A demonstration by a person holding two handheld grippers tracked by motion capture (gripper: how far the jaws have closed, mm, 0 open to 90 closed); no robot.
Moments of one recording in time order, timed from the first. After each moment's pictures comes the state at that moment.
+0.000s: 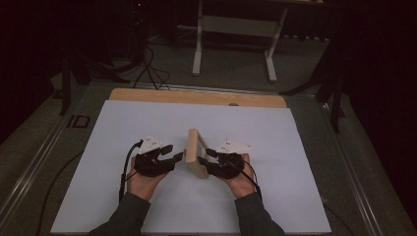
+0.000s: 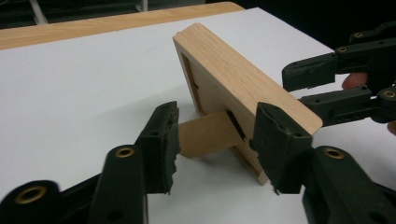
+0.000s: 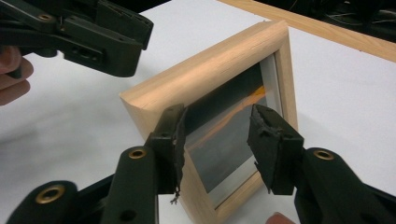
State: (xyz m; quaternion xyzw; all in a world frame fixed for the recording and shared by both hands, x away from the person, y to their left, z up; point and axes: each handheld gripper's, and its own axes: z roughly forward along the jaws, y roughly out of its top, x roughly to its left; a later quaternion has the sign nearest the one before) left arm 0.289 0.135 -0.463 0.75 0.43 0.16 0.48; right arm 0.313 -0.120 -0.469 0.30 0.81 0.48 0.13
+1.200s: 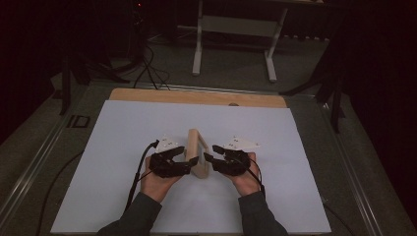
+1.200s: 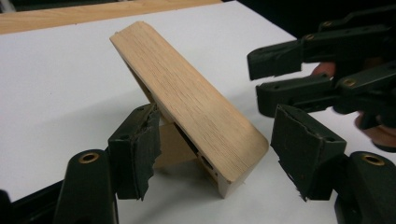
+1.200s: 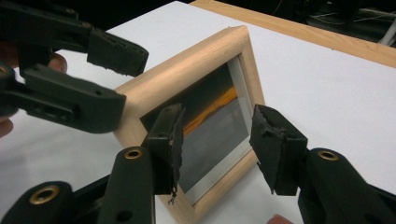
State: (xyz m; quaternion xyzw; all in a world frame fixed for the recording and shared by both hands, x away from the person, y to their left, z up) left arm 0.293 0.097 -0.462 0.76 0.42 0.13 0.48; right arm 0.319 -0.136 -0.466 0.33 0.80 0.48 0.14
